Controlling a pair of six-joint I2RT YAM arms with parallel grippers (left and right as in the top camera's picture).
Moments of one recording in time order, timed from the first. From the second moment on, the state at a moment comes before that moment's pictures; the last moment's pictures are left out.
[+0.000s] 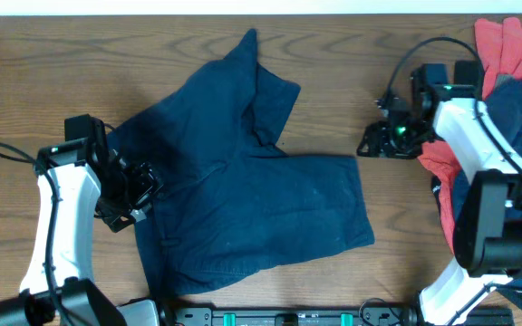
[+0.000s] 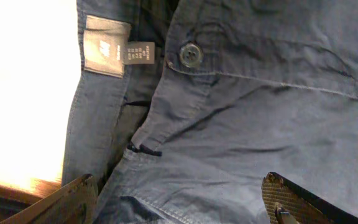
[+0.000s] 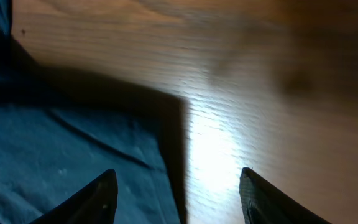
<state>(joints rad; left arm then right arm) 0.24 1.44 1.04 -1.18 0.24 -0.46 0.01 1.90 1.33 -0.95 -0.39 -0.04</state>
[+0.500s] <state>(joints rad) 0.24 1.71 1.04 -1.03 0.30 -0.41 0.07 2.04 1.33 -0.88 -0.44 -0.04</state>
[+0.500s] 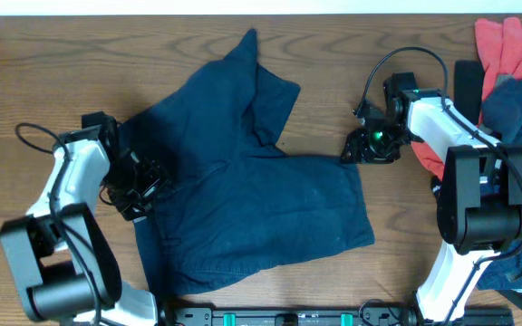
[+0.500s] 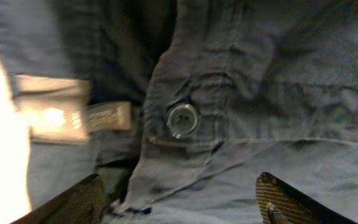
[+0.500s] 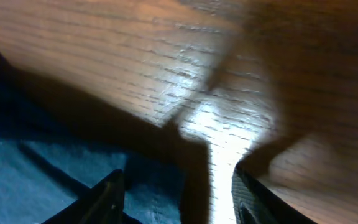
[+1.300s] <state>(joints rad) 0.24 1.80 1.26 -1.23 0.39 -0.25 -0.07 2.07 1.43 -1.08 -0.59 -0.04</state>
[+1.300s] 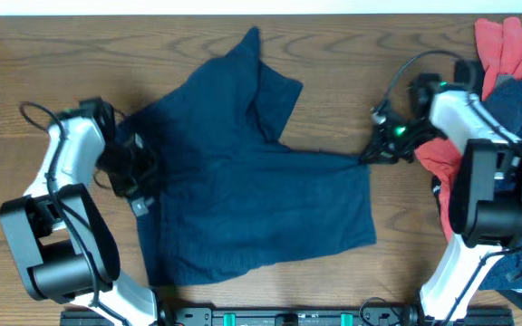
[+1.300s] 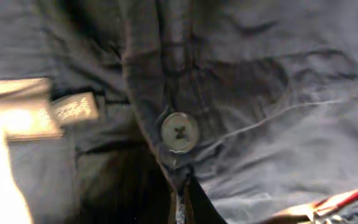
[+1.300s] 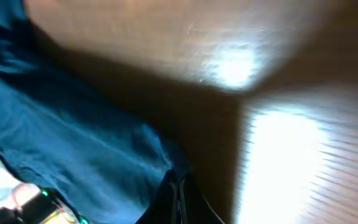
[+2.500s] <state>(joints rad) 0.07 1.77 1.21 -1.20 0.44 -0.30 -0.01 1.94 1.51 -1.07 -0.22 0.08</state>
